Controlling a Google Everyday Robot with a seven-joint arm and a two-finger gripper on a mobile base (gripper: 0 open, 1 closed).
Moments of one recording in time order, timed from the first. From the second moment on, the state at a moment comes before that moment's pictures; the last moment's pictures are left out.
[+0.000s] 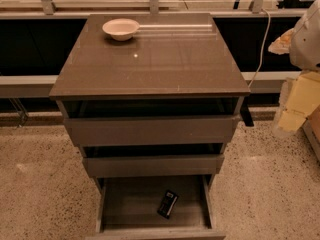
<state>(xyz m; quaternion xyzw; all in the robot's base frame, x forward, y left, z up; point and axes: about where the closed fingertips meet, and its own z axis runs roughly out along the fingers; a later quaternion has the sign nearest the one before) 0.438 -0.217 0.976 -0.60 0.78 -0.03 0.16</state>
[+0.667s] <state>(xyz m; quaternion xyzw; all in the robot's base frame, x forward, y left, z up) 0.465 -0.207 0.948 -0.67 0.72 -0.09 0.15</state>
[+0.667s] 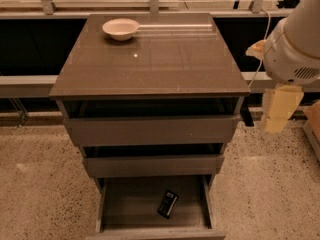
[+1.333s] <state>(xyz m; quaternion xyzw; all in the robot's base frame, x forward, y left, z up) 0.483 -0.195 0.858 -0.74 0.66 -0.11 0.12</state>
